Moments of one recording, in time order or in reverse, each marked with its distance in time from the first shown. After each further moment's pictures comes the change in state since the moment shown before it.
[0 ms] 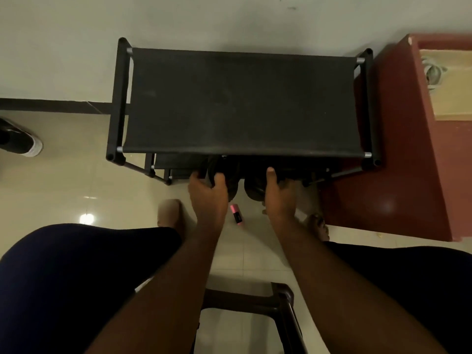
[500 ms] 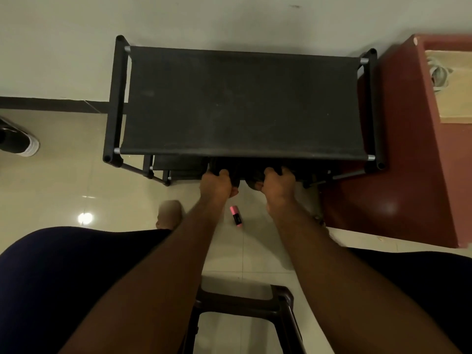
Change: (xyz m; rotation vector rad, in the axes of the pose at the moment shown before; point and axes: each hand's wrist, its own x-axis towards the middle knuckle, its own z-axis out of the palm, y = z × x) left_hand 0.036 0.022 0.026 -0.052 -0.151 -0.312; right_hand 0.030 -0.023 0.023 0.215 -0.044 0.094
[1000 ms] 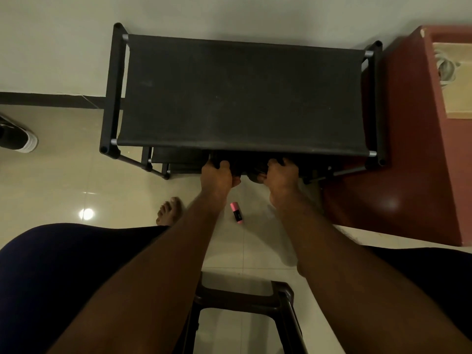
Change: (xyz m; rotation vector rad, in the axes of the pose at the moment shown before) left_hand 0.002 0.007 0.005 -0.136 -0.039 0.040; right_hand 0.018 -0.006 0.009 0.023 0.016 0.010
